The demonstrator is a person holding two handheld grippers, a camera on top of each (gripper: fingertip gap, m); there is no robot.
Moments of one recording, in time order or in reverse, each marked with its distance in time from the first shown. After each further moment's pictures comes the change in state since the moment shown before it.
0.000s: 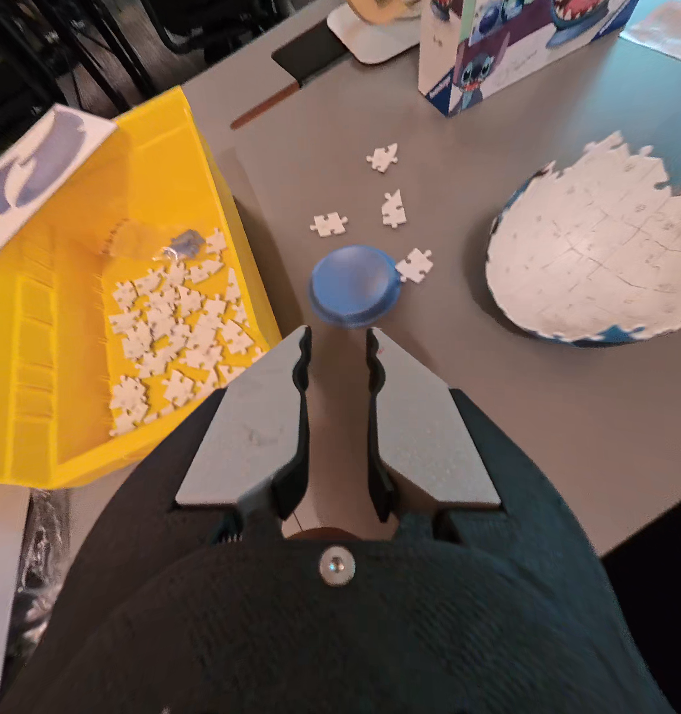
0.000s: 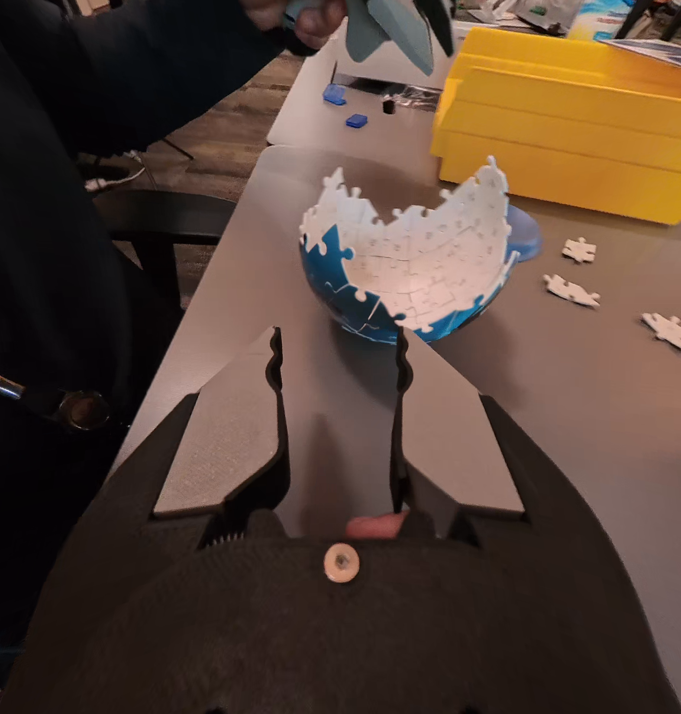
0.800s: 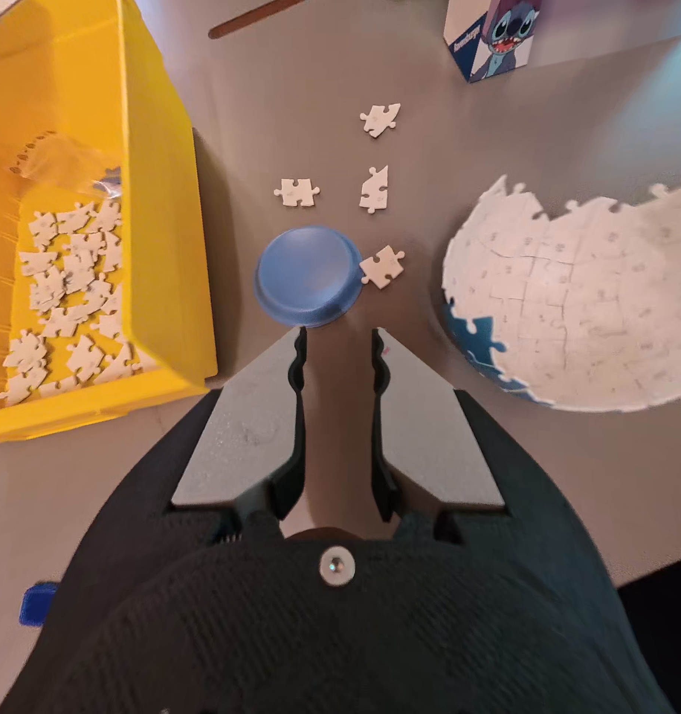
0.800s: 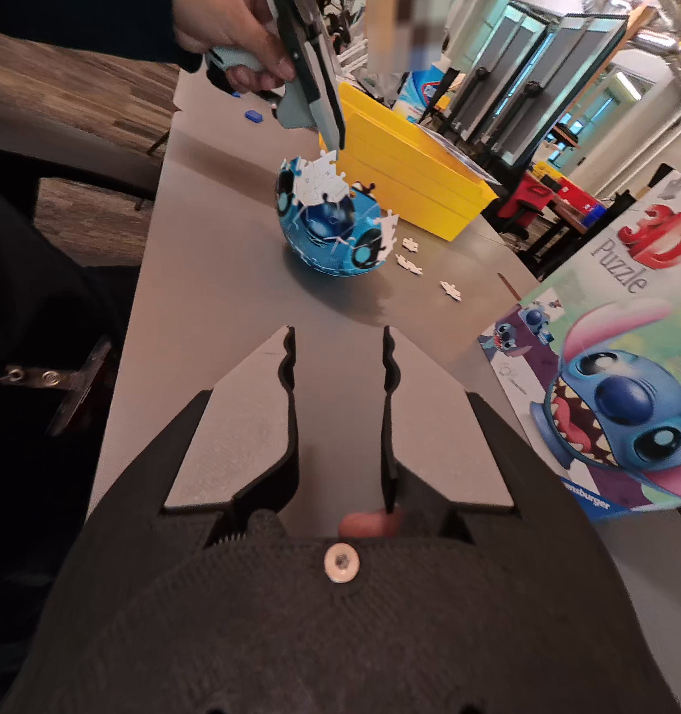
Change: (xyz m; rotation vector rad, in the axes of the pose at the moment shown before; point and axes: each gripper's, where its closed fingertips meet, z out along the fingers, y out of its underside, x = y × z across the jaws) left arm 0.043 0.005 0.043 -0.127 -0.072 -0.172; right arm -0.017 0.016 -0.121 0.027 0.427 -0.241
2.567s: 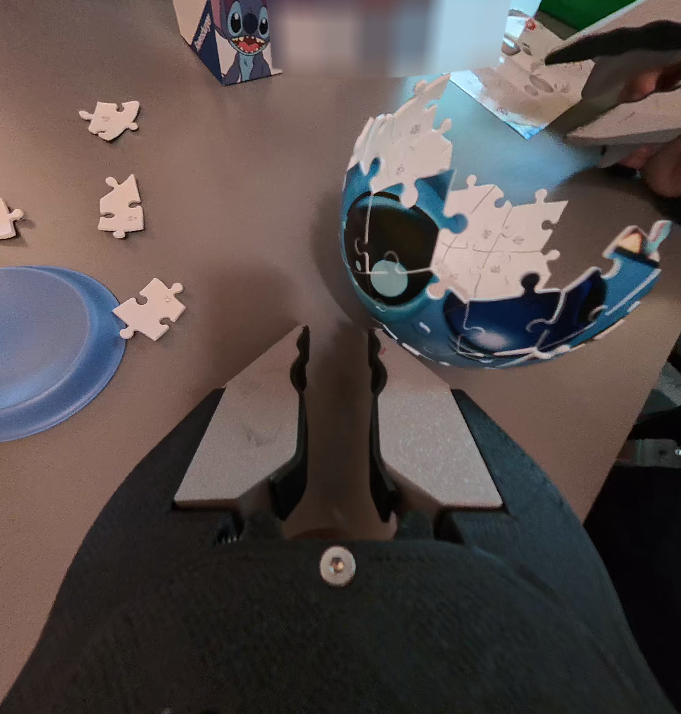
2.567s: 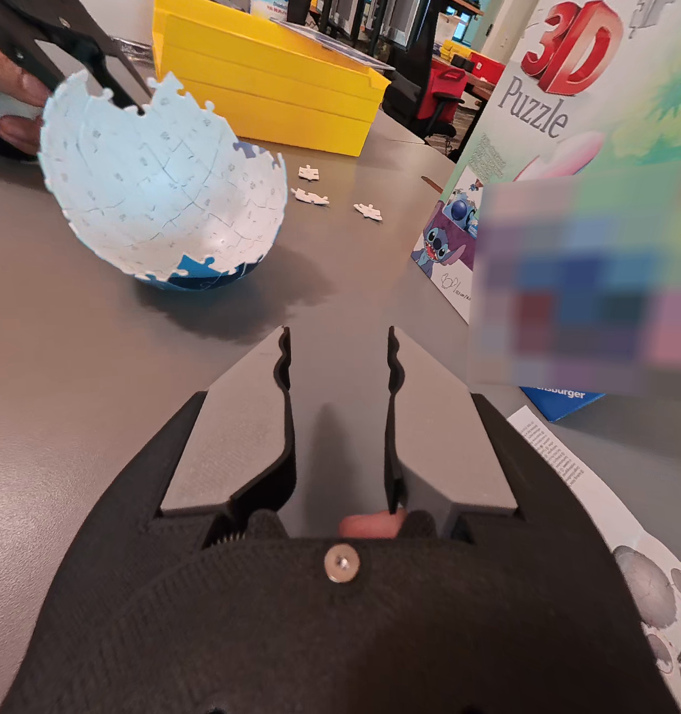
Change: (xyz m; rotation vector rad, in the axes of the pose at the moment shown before) left arm 0.120 0.008 0.041 0.098 0.473 0.027; right arm 0.067 0.052 0.023 -0.133 0.232 0.252
